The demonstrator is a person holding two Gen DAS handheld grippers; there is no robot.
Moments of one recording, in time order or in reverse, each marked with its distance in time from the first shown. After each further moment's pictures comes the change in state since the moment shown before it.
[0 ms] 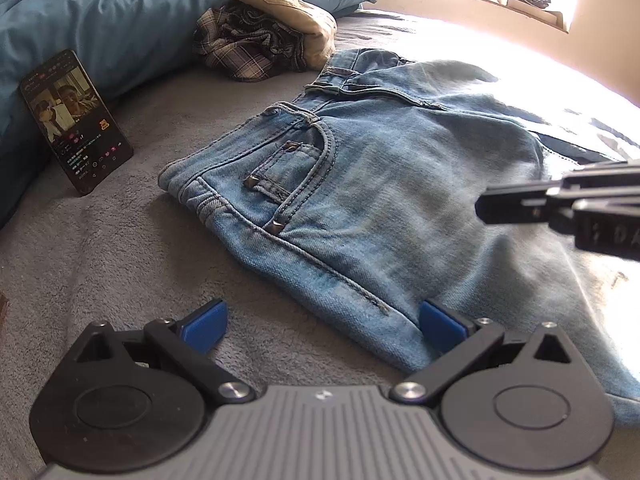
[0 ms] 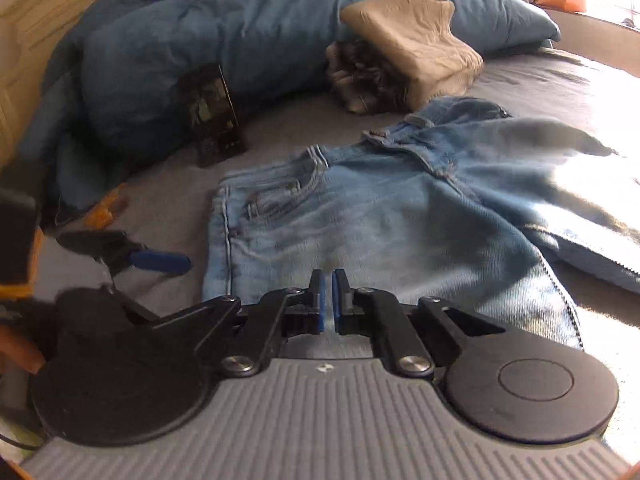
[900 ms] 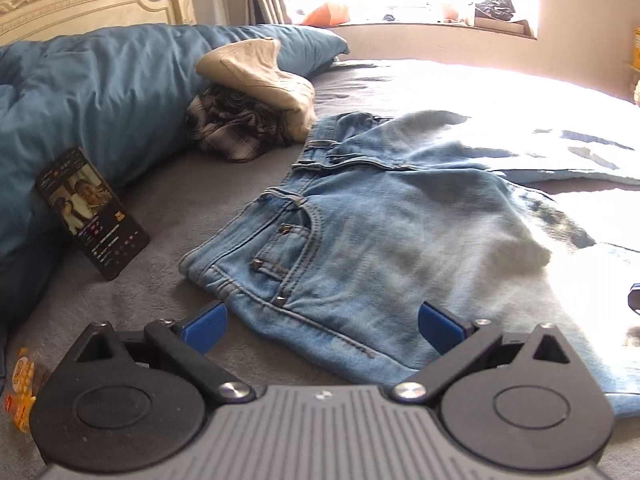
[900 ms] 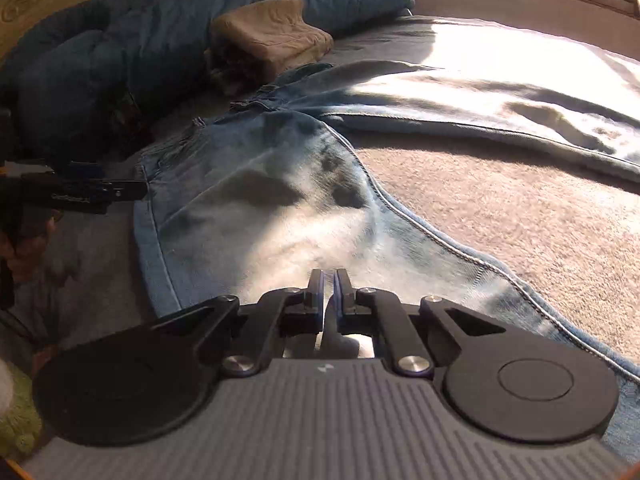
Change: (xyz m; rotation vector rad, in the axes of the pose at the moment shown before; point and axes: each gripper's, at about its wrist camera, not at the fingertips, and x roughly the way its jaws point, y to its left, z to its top) left arm -0.038 -0.024 0.016 0.150 -0.136 0.009; right arm -0.118 -0.047 -0.102 0.283 -0.032 -0.280
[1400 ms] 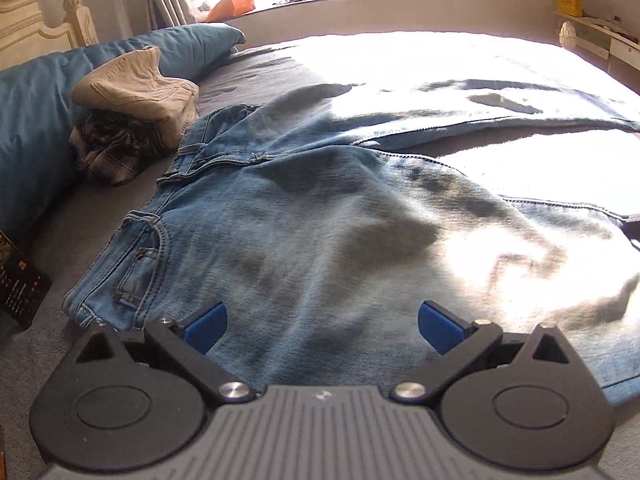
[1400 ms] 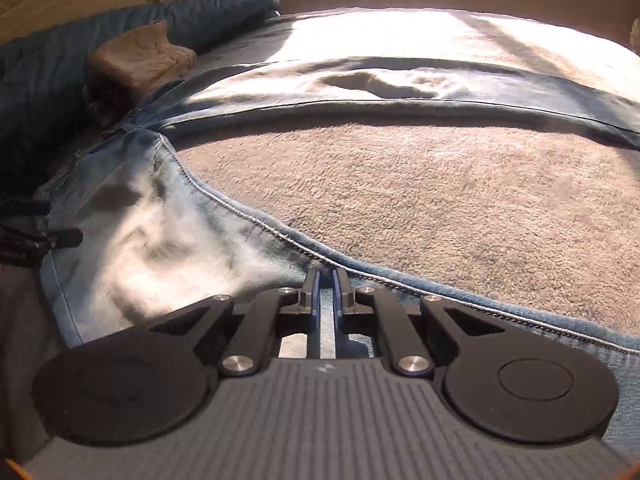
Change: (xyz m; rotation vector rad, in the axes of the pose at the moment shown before) left arm 0.021 -0.078 0.005 0.184 0.056 -0.115; right arm -0.052 -0.082 -0.032 0.189 -0.060 -0.204
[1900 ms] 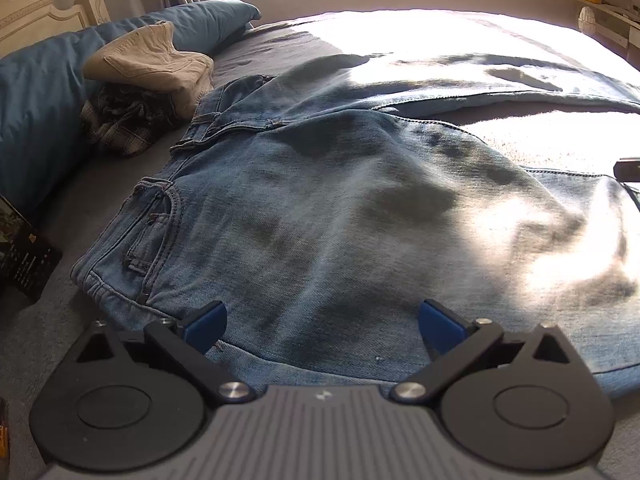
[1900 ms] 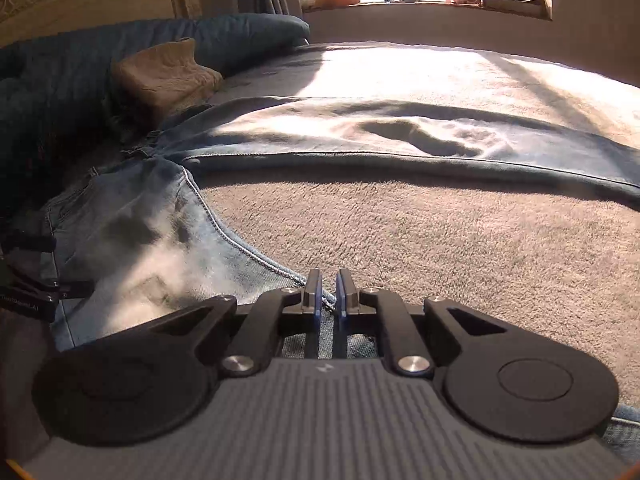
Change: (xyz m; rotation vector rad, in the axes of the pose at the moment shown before) left arm 0.004 0.007 -0.010 -0.027 0.048 0.029; right arm 0.020 0.039 0.021 -0.153 -0.063 0.089
